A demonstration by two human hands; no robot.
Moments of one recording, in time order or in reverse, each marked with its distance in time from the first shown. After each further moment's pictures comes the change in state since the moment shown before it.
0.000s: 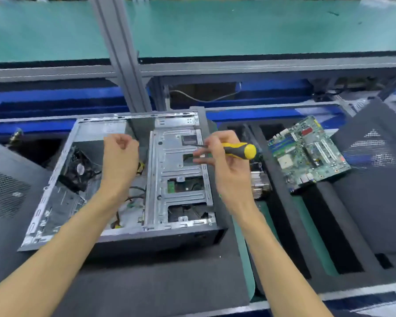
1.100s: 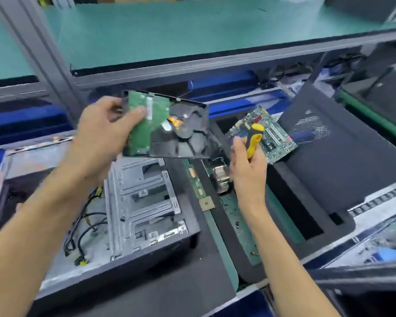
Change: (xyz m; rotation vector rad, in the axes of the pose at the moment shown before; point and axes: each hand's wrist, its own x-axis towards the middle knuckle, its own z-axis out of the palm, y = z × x) left_hand 0.008 0.087 0.037 -0.171 -0.469 0.279; right_hand -0.006 -0.010 -0.081 -0.230 0.524 0.133
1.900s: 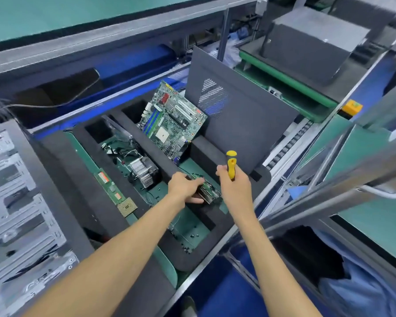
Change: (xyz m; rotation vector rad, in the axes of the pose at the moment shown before) left_hand -0.083 -0.123 0.337 0.128 -0.626 -0.739; right_hand -0.011 0.071 -0.189 -0.424 0.327 0.267
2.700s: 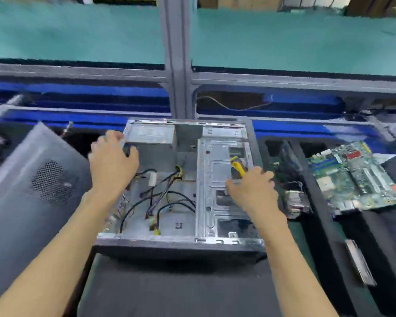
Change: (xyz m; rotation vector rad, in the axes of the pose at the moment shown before) left_hand -0.226 -0.144 -0.434 0.433 1.381 0.127; right_hand -0.154 -0.150 0.253 -0.894 -0.613 -0.374
